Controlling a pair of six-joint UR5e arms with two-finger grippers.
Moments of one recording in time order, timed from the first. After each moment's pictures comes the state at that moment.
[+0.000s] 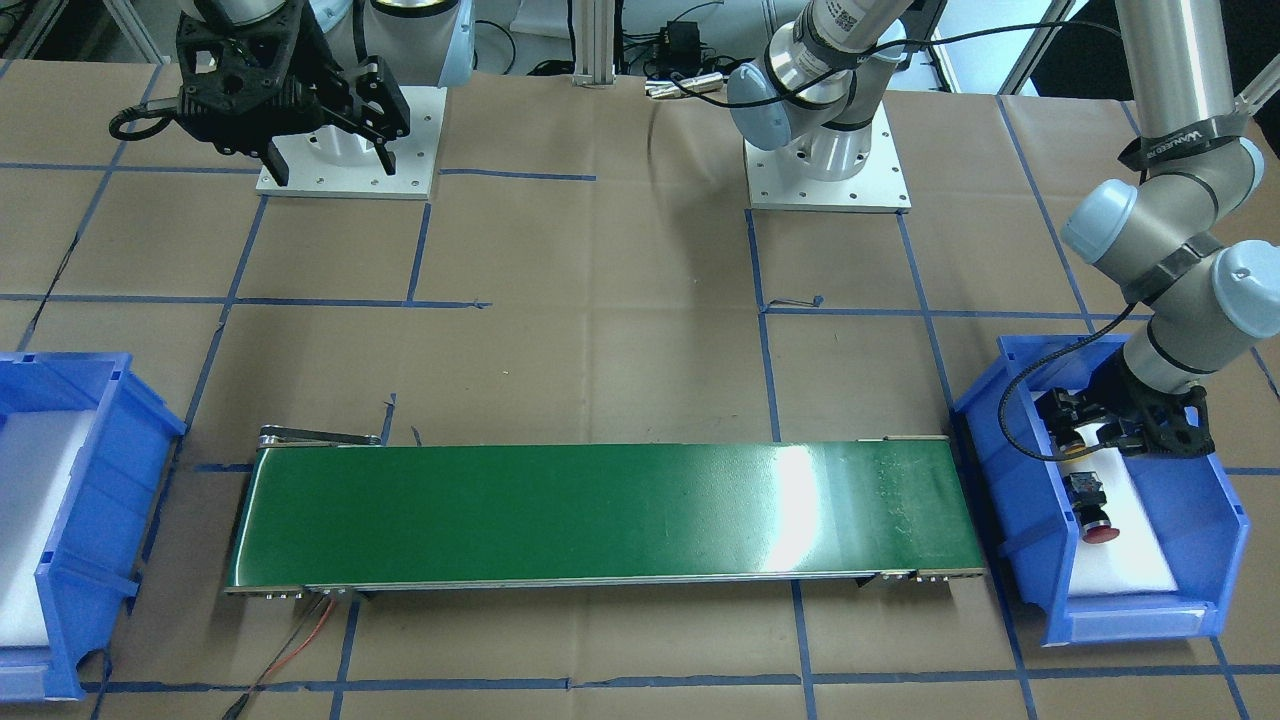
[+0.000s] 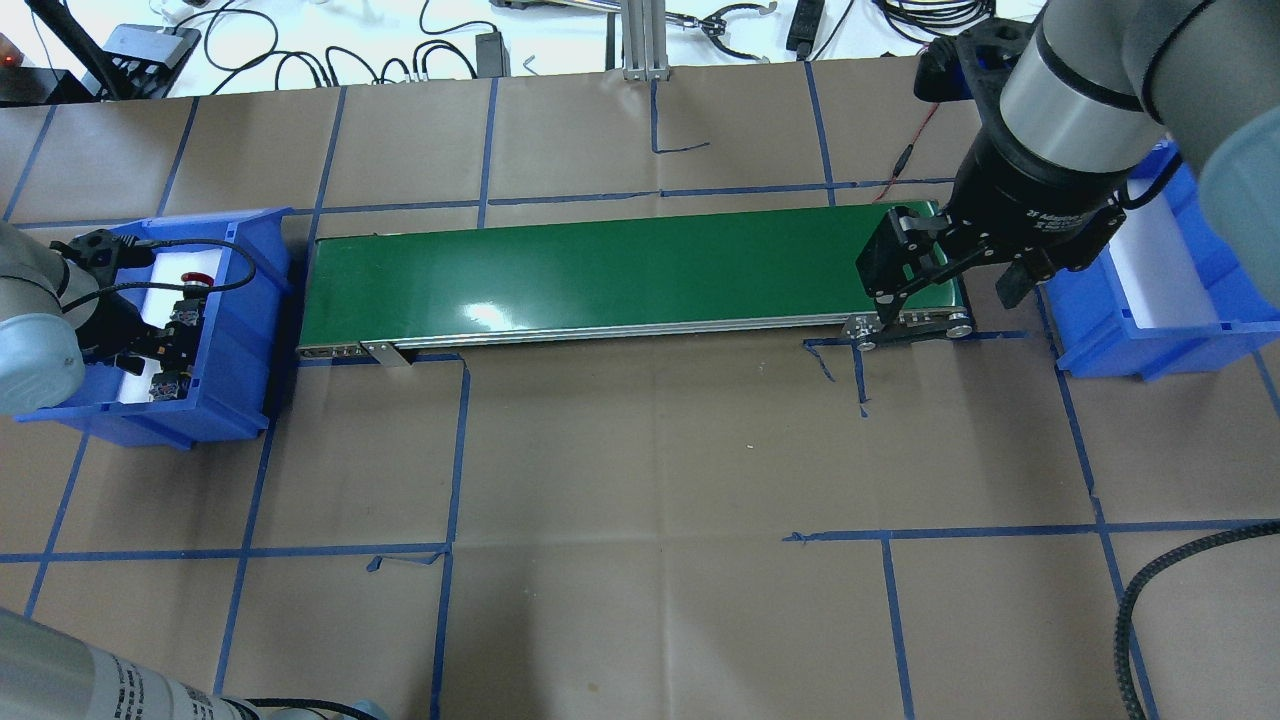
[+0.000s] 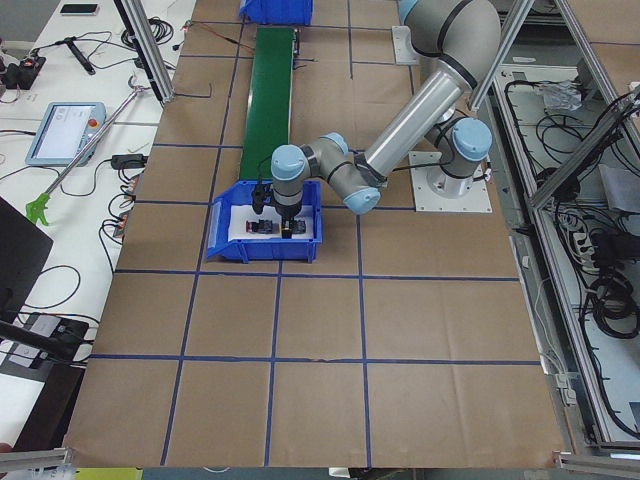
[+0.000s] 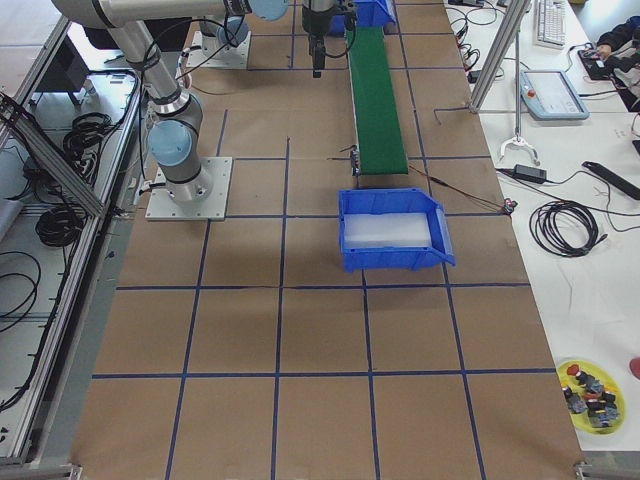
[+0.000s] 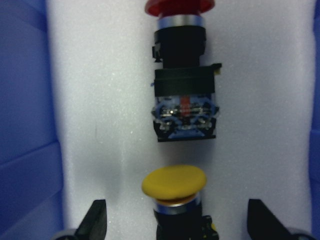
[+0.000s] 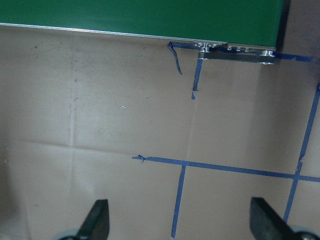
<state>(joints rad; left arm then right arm) -0.95 -1.94 -1.93 -0.80 1.55 0.64 1.60 -1.72 1.65 -1.46 -1.52 -0.10</state>
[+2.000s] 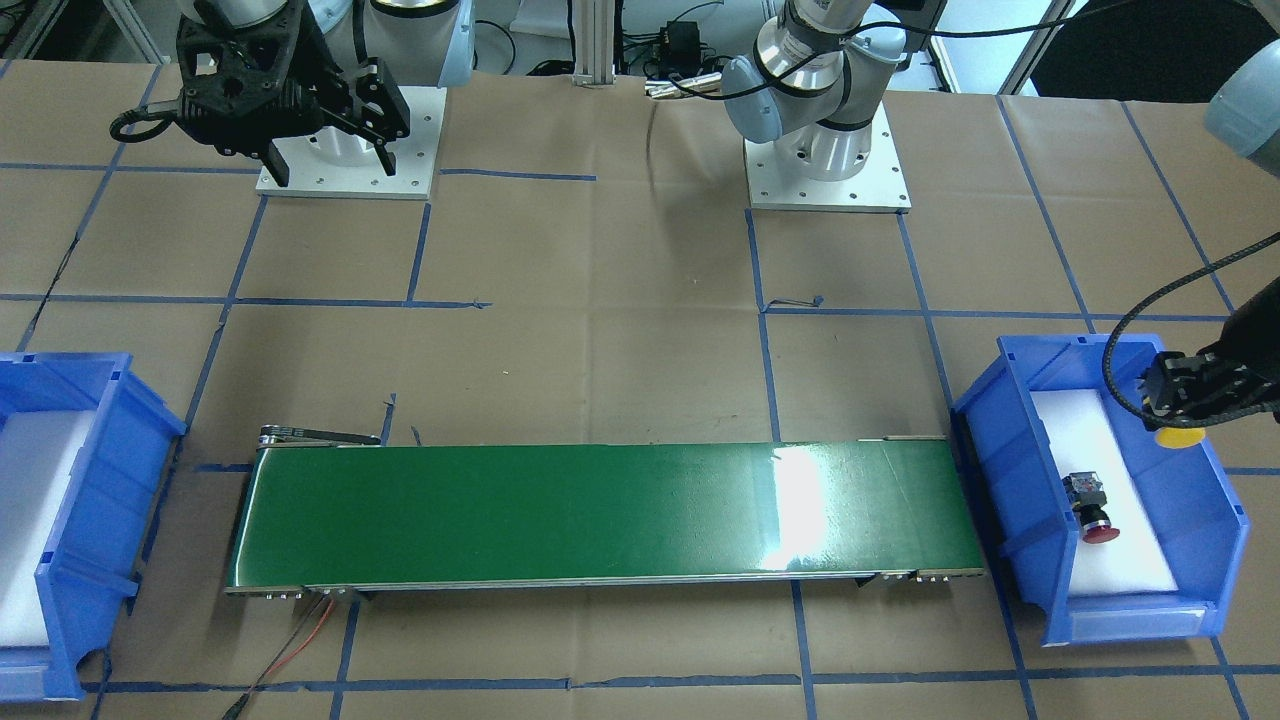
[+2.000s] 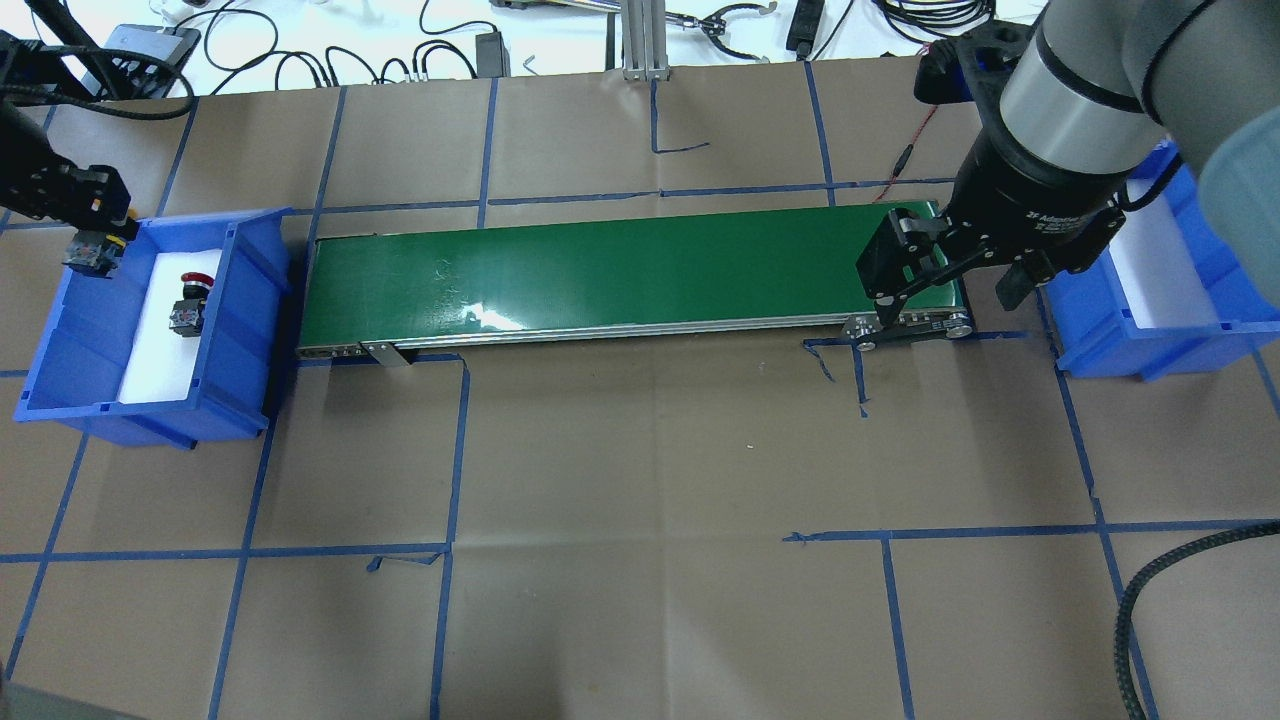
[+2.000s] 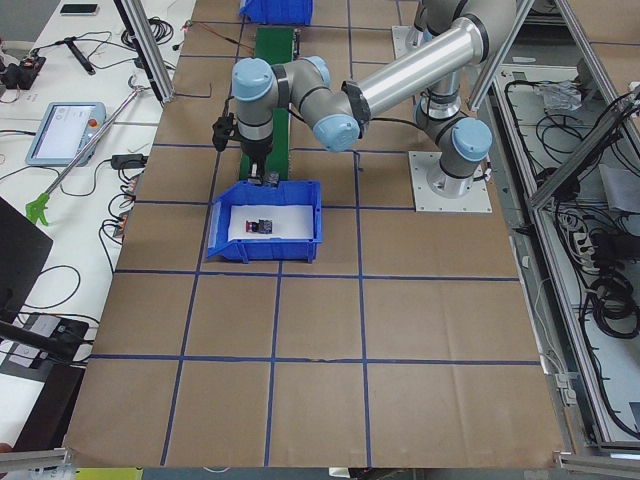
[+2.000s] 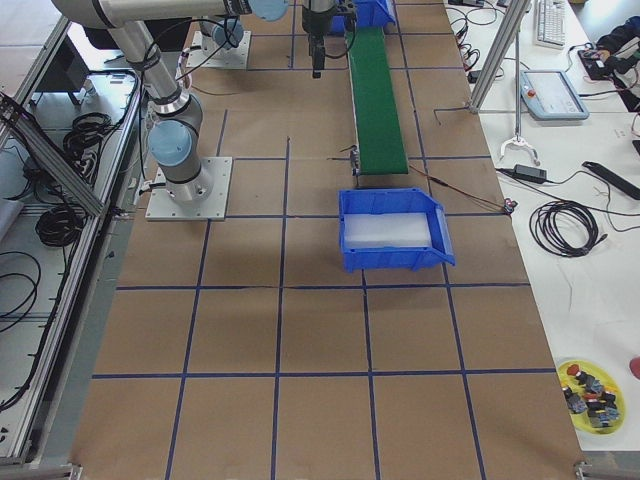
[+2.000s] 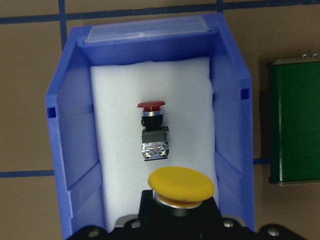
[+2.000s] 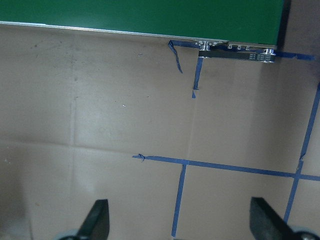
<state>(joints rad) -1.12 -1.82 -1.51 -1.29 1.54 0.51 1.60 -1.72 1.66 -1.46 -1.52 -0.10</state>
